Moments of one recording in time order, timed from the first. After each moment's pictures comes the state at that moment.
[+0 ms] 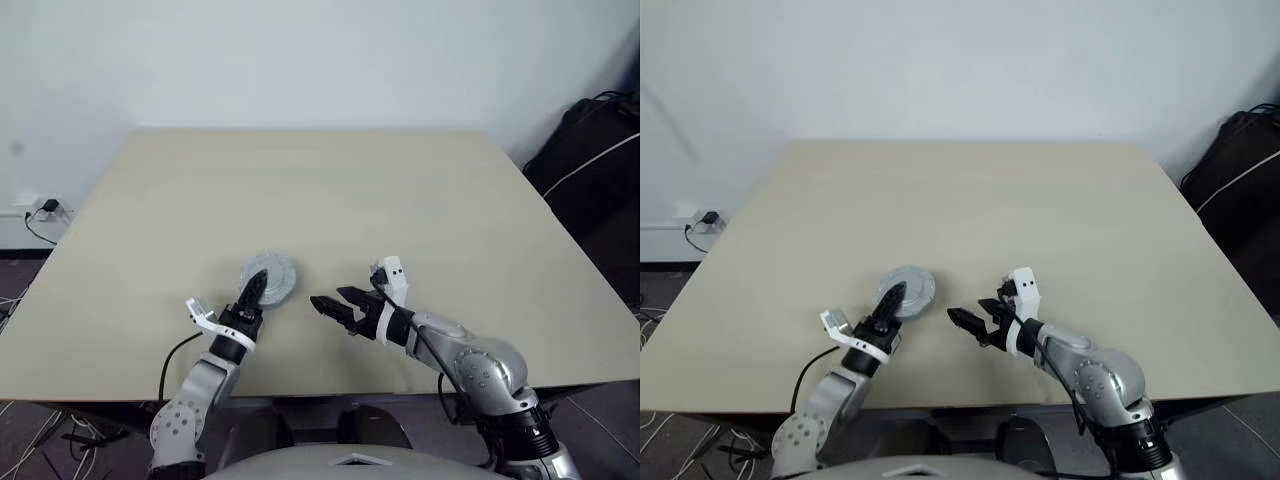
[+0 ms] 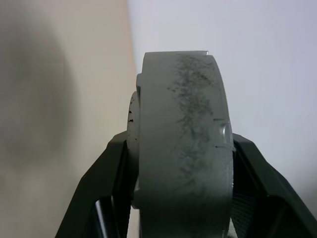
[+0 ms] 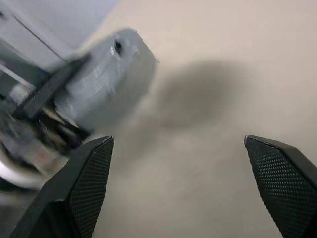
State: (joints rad) left arm 0.18 -0.06 0.17 -0.07 -1.39 0.50 -0.21; right arm -0.01 -0.37 0.22 -0.34 0.66 0.68 0.31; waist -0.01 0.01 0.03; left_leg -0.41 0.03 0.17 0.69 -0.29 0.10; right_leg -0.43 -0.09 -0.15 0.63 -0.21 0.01
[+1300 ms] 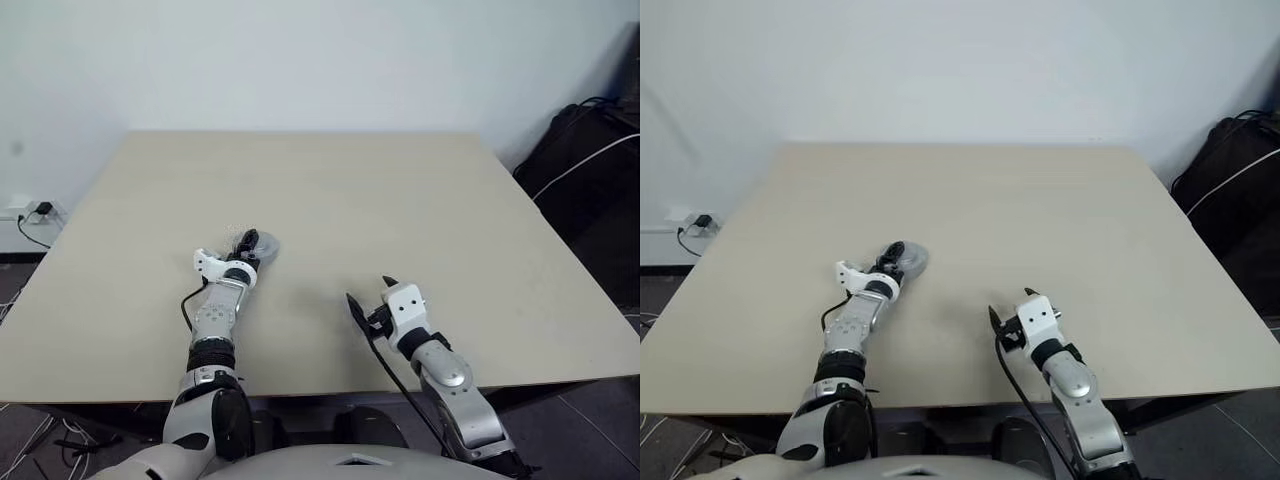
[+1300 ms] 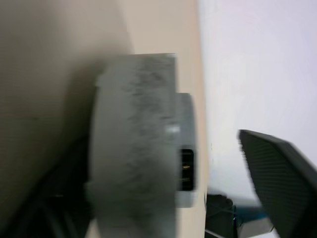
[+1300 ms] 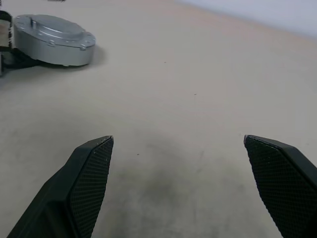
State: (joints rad) left arm -0.44 -0.10 0.49 0.59 -0.98 0.33 -0.04; right arm 0.18 -0.23 0.20 -0.12 0.03 0.10 0.24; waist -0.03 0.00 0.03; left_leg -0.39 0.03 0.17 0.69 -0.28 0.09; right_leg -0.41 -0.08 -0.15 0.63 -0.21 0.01
